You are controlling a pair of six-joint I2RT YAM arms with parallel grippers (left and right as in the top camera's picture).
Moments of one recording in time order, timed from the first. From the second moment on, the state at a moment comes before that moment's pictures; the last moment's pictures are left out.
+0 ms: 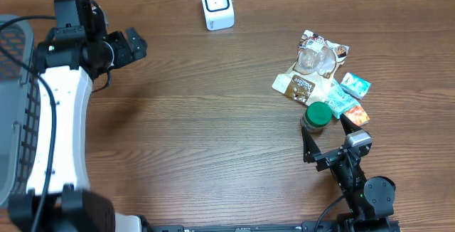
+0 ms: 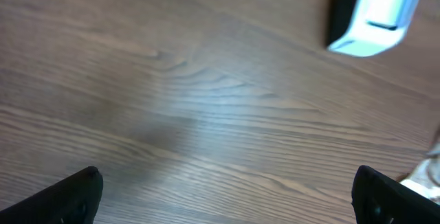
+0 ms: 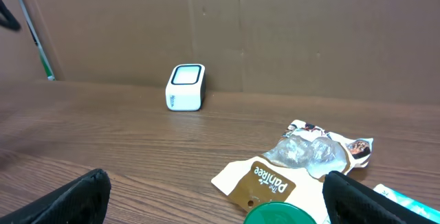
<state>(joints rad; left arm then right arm) 0.11 1.62 1.57 -0.95 0.14 -0.32 0.13 0.01 0.02 -0.01 -0.20 0.07</state>
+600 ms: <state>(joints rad) 0.05 0.77 0.86 -0.67 0.07 -0.30 0.13 0.01 0.02 -0.02 -0.20 0.07</state>
